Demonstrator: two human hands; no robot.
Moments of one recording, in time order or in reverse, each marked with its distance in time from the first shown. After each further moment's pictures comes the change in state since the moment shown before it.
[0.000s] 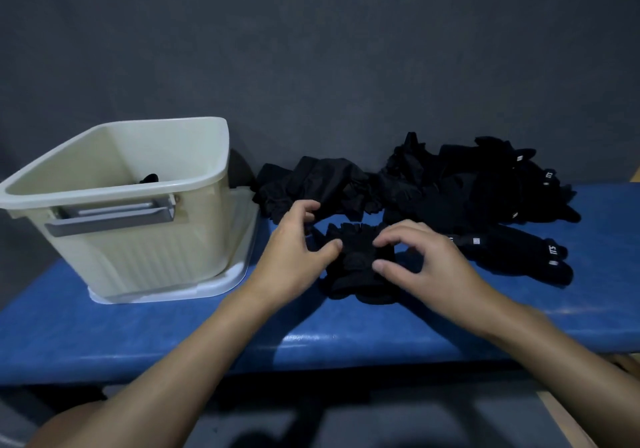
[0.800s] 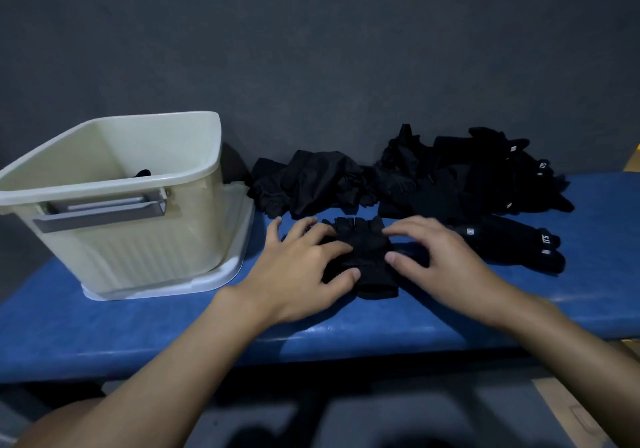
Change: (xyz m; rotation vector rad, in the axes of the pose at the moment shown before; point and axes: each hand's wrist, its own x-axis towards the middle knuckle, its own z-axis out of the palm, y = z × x) left_hand -0.013 0.001 0.004 0.792 -0.283 0.300; right_hand -0.007 0.009 -0.012 -0.202 -0.028 0.055
